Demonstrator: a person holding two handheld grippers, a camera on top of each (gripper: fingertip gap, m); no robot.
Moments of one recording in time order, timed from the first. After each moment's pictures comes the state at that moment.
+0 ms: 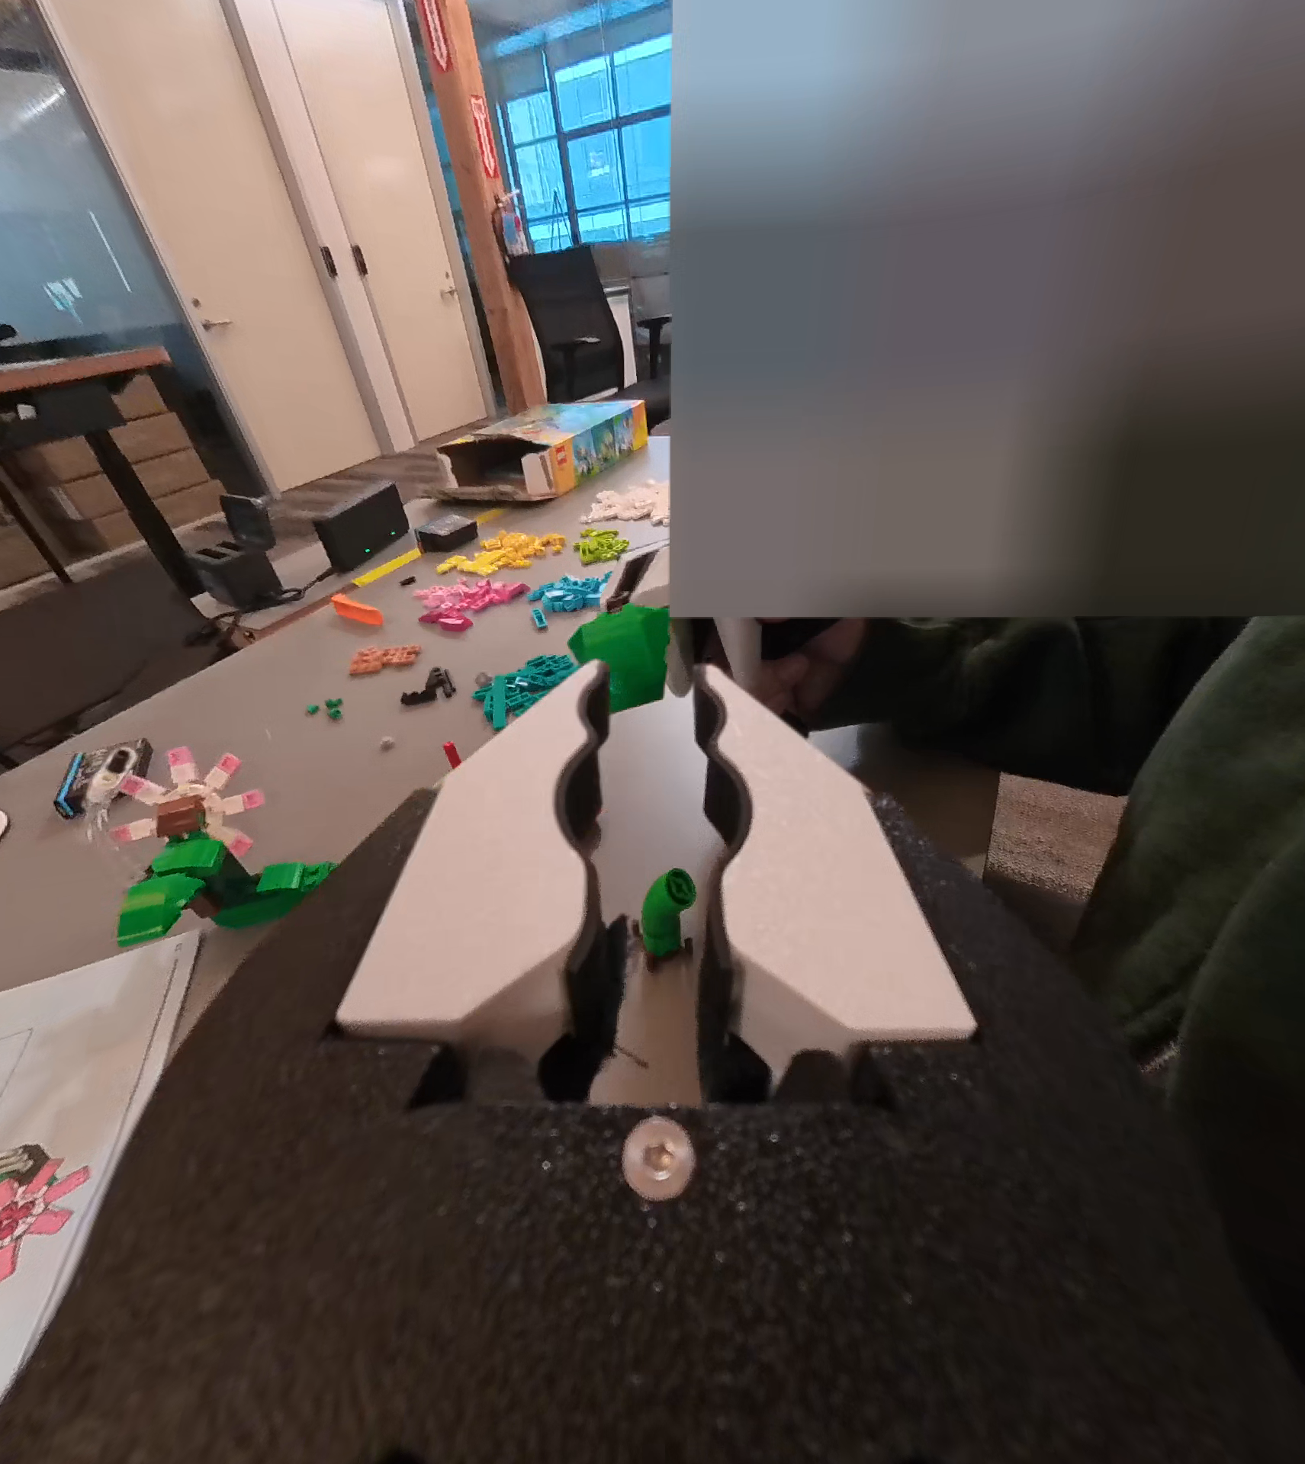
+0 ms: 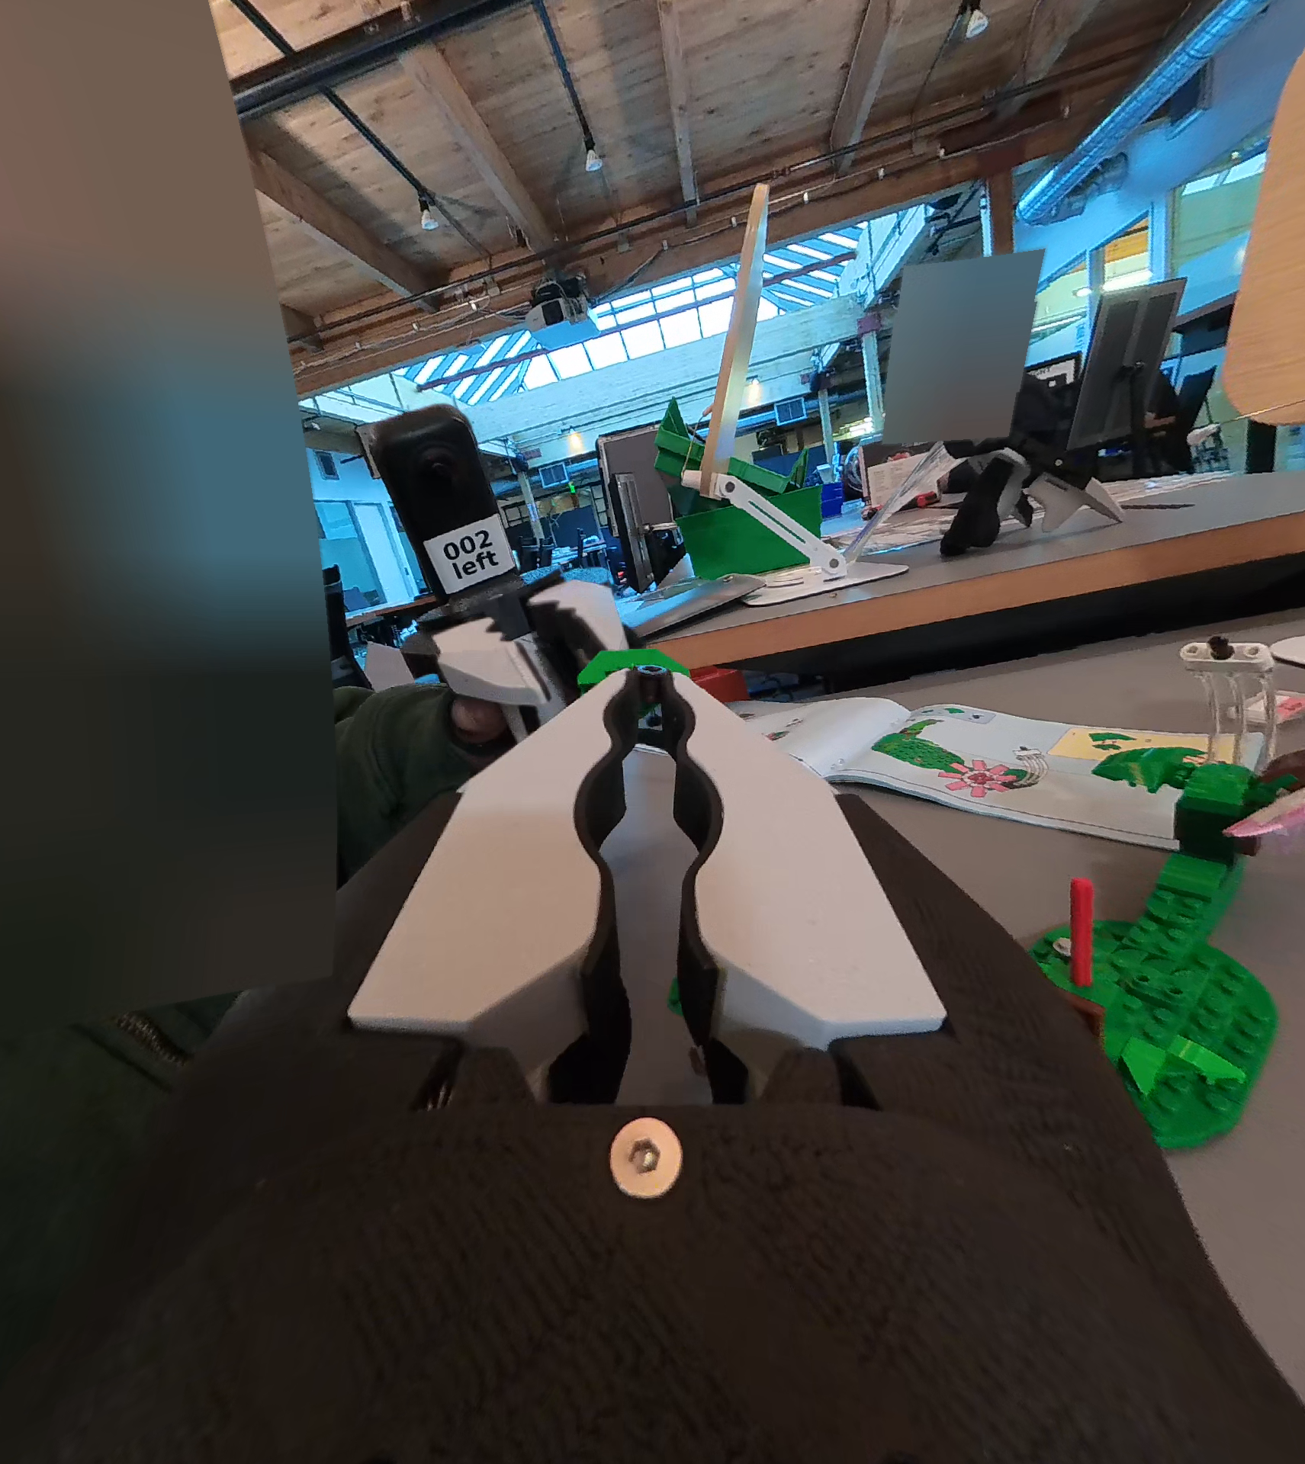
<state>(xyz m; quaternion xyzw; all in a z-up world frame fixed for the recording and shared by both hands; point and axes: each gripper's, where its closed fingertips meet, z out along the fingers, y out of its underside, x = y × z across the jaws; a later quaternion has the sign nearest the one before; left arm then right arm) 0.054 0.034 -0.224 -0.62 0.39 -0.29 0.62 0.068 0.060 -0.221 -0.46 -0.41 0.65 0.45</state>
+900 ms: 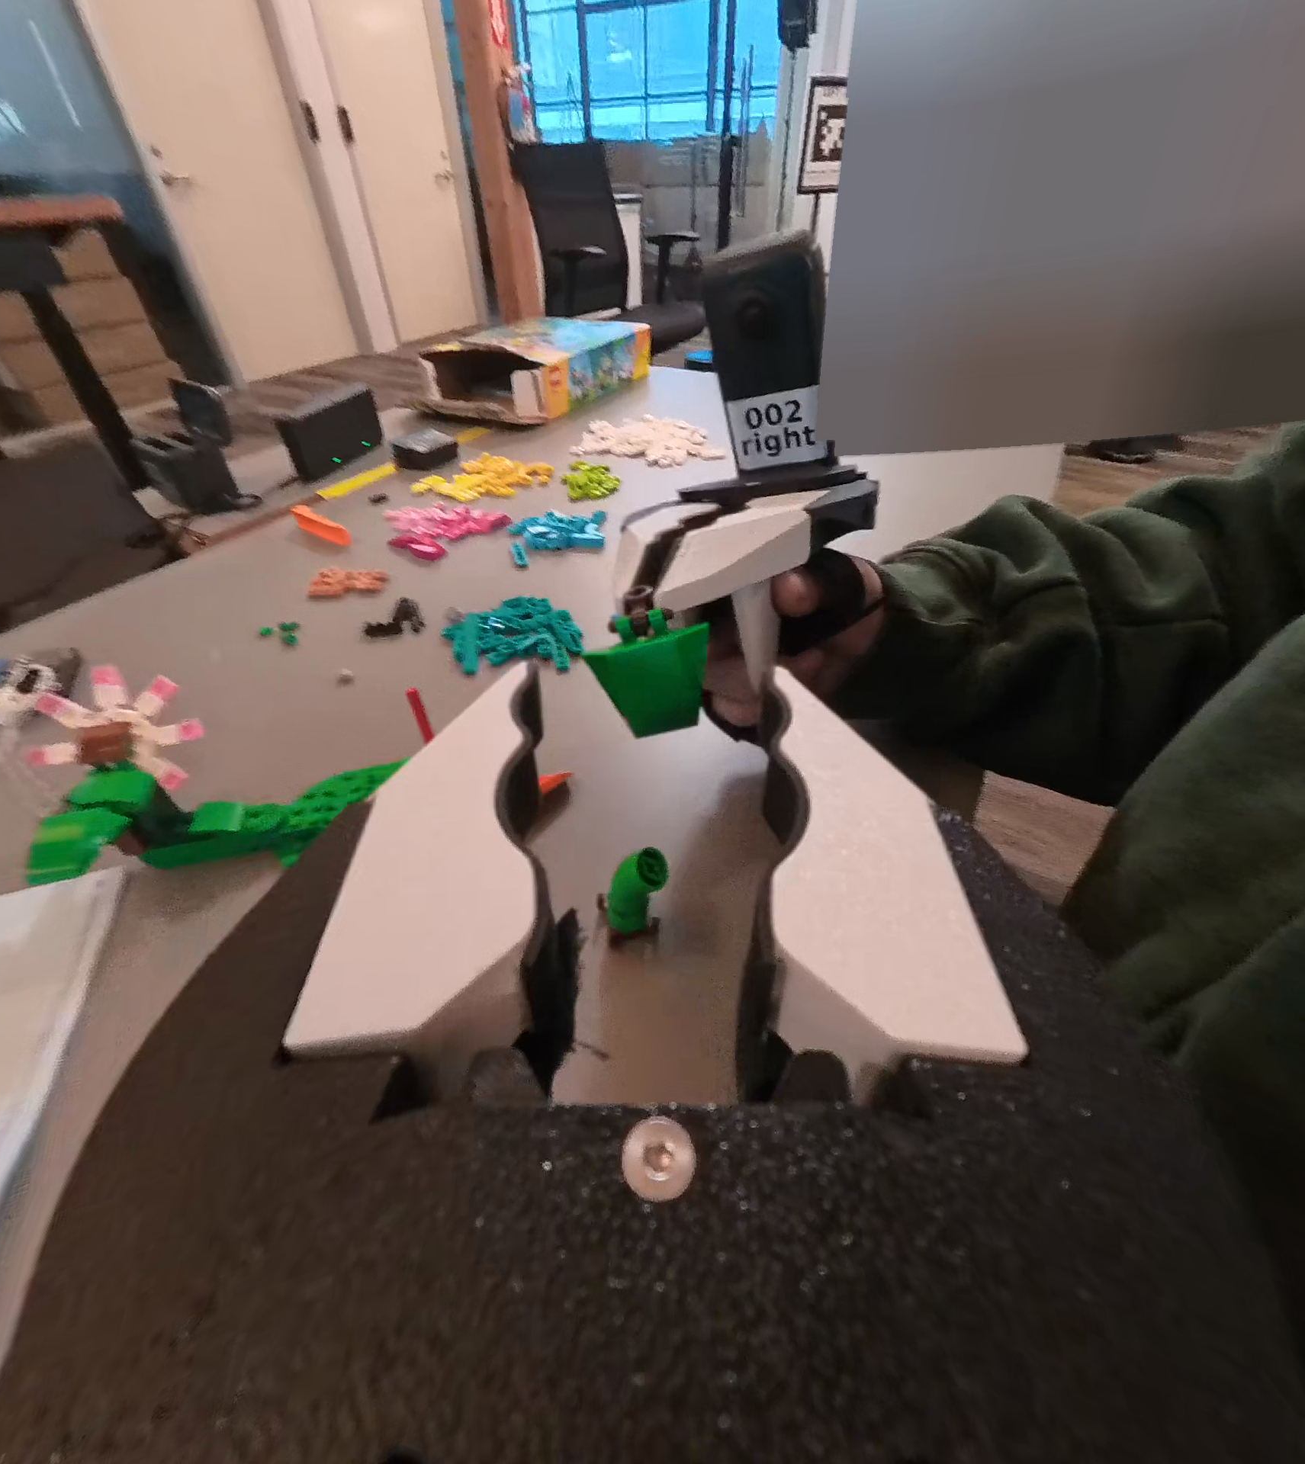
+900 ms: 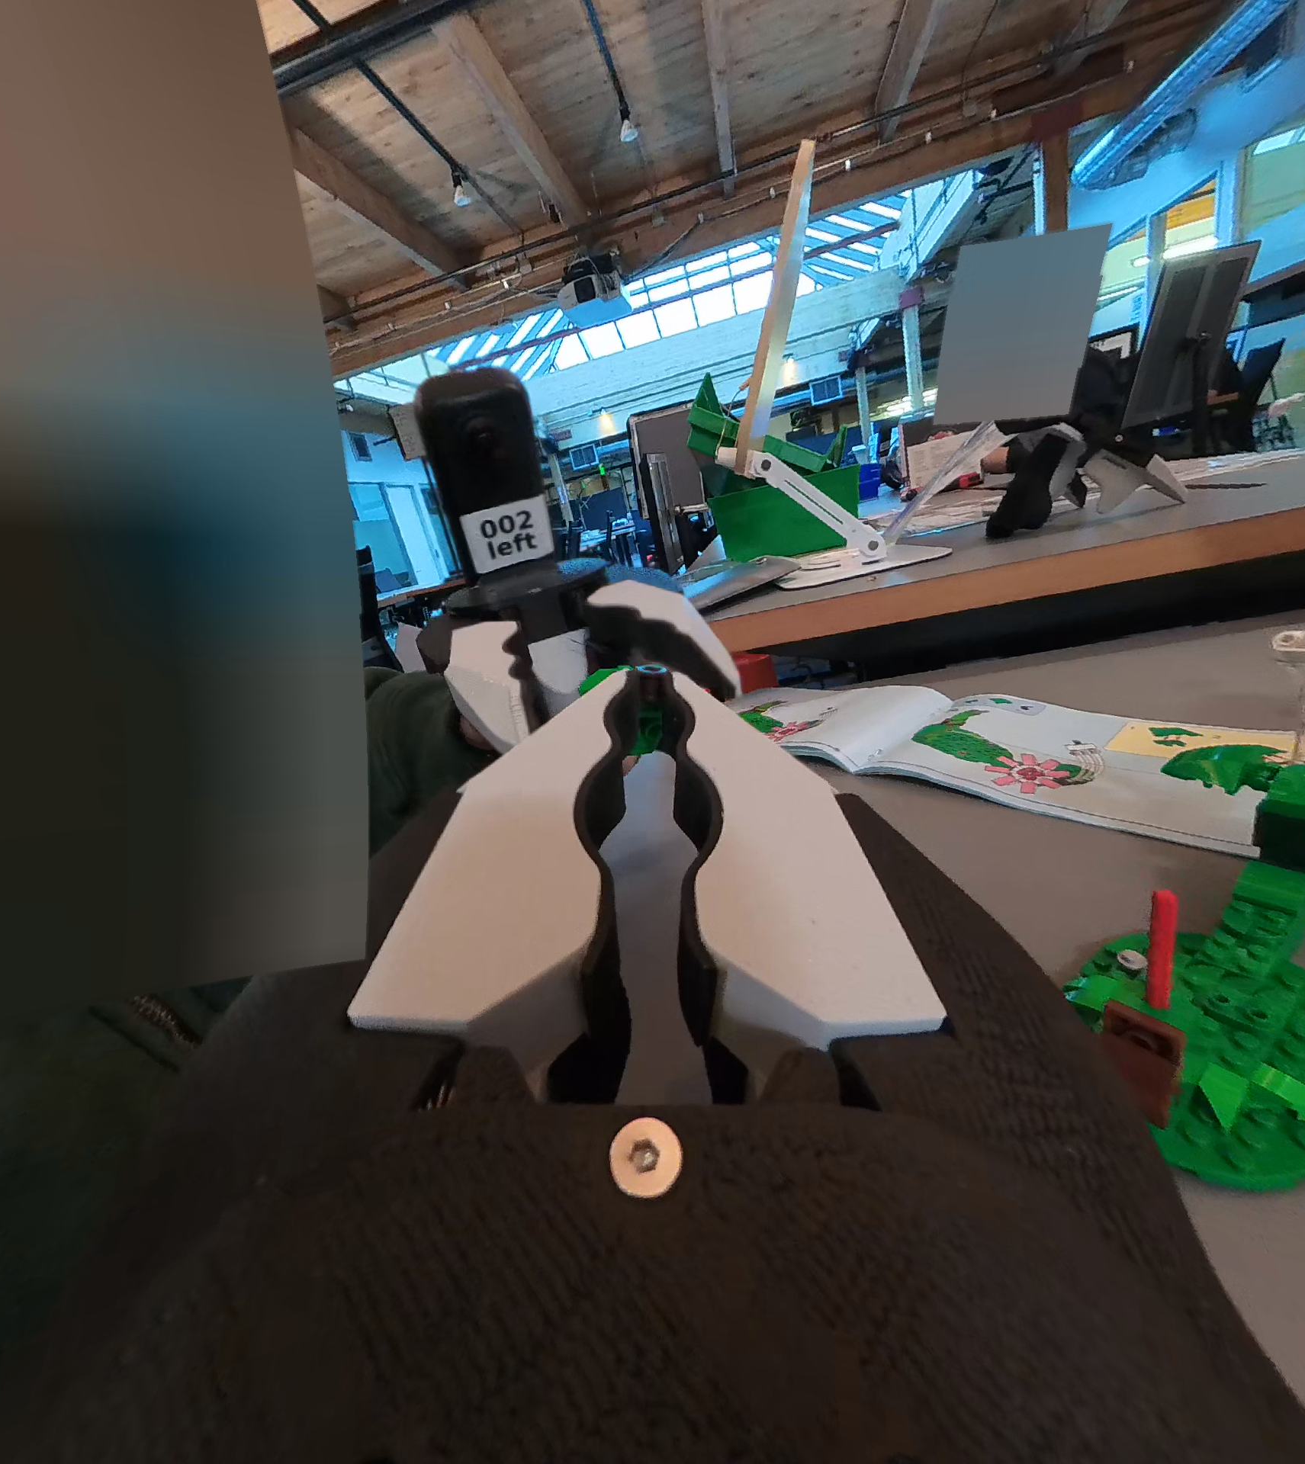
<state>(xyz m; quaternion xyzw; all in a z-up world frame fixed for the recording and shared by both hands) 0.064 0.041 -0.241 -0.67 0.37 -0.31 0.57 0.059 0.047 -0.226 -0.45 -0.42 0.66 0.43</state>
